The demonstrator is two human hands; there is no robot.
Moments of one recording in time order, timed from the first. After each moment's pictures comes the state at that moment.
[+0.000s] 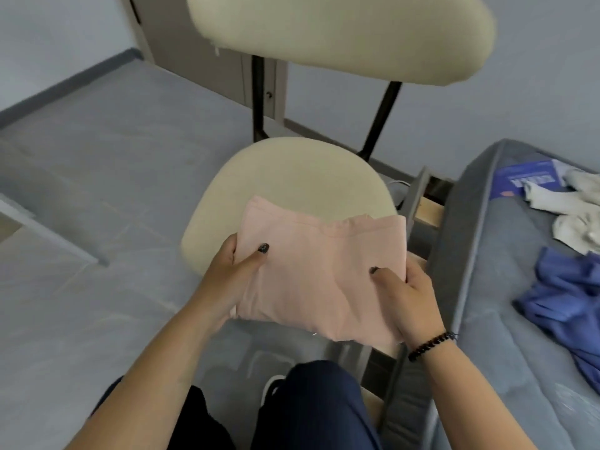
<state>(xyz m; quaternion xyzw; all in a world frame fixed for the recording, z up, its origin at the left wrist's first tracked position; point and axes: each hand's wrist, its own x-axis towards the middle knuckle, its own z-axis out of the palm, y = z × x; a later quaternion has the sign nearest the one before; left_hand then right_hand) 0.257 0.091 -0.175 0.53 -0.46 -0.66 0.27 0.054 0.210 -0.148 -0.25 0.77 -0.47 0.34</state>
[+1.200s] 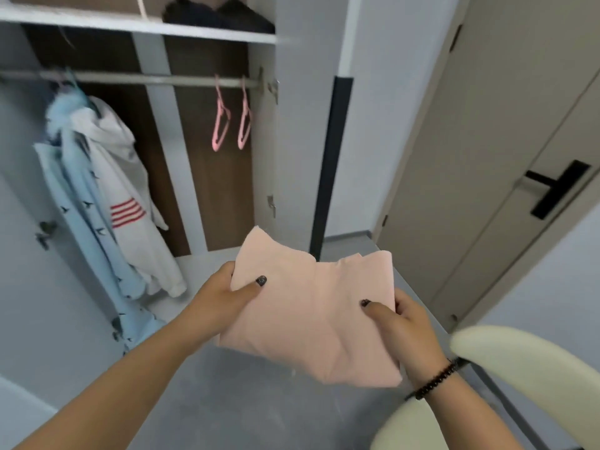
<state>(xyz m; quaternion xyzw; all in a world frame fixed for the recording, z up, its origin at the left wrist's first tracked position) 0.654 0.054 0.341 0.72 -0.41 -0.38 0.41 0.400 0.006 0.345 -0.55 0.54 -0.38 0.51</state>
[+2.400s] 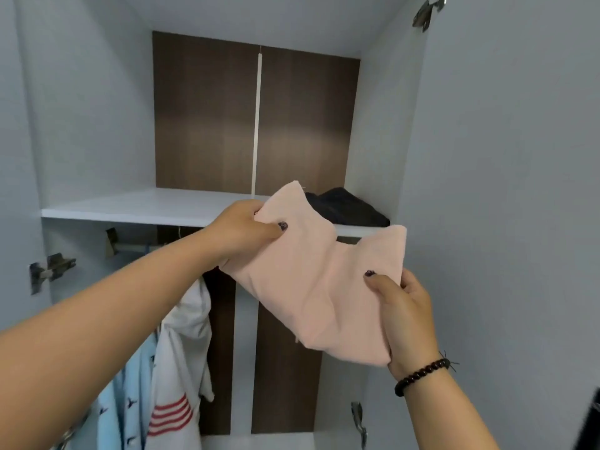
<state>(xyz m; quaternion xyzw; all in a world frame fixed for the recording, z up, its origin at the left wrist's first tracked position) 0.944 -0.188 0.619 0.71 -0.52 -0.07 0.47 0.736 -0.257 0.543 -0.55 0.28 -0.55 0.57</state>
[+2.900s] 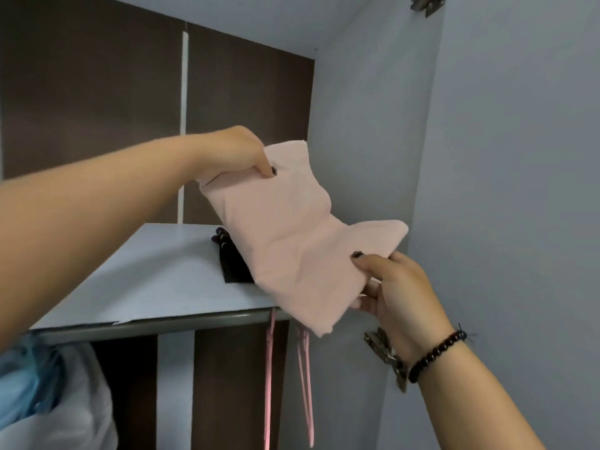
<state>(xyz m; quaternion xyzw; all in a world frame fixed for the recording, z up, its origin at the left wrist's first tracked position) 1.076 -0.413 0.758 0.68 -0.62 -0.06 0.38 0.840 -0.409 0.614 -0.58 0.29 -0.55 0.53</state>
